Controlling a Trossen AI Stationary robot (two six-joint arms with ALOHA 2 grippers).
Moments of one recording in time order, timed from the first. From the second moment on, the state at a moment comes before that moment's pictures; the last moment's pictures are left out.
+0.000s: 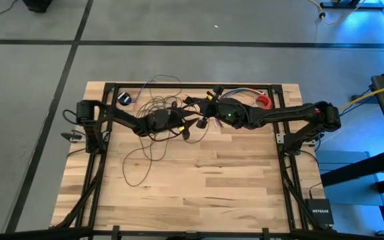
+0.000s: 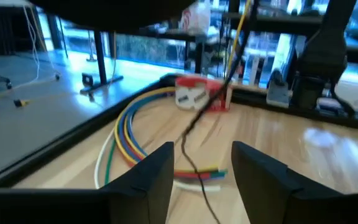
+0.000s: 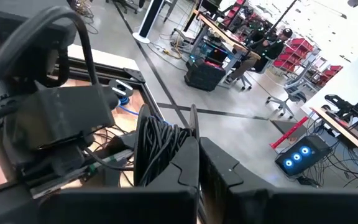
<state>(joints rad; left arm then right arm) 0.20 1.81 0.71 1.02 -0.21 -0.08 -0.11 1.50 1.04 0.26 0.49 -0.40</state>
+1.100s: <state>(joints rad) 0.18 1.91 0.79 0.92 -0.39 0.14 -0.11 1.50 1.04 0.23 0.50 -0.42</state>
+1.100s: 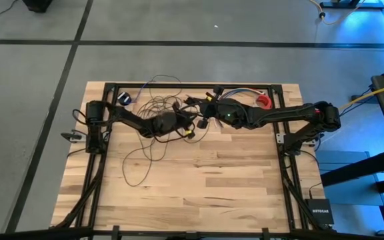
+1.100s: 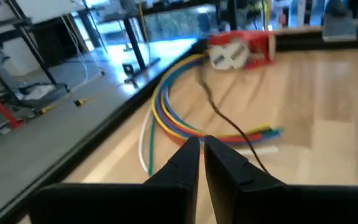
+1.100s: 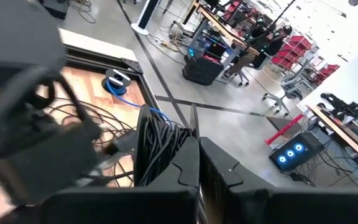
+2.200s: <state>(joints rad) 0.21 1.75 0.69 1.01 -0.18 0.09 -0.11 1.50 1.04 0.25 0.50 -0.43</state>
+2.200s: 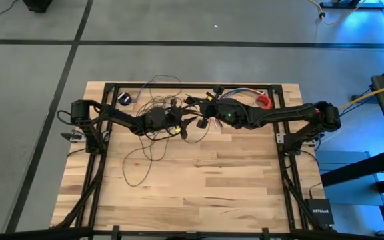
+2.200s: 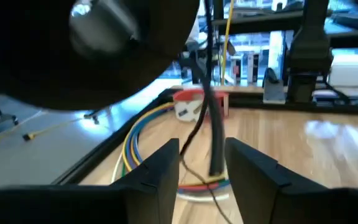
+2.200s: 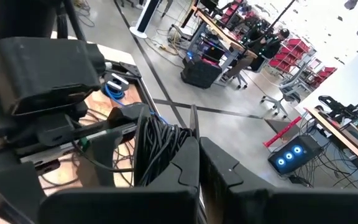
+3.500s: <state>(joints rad) 0.28 1.74 0.70 0.87 -0.22 0.22 -0.11 1.50 1.04 0.16 0.34 -0.41</state>
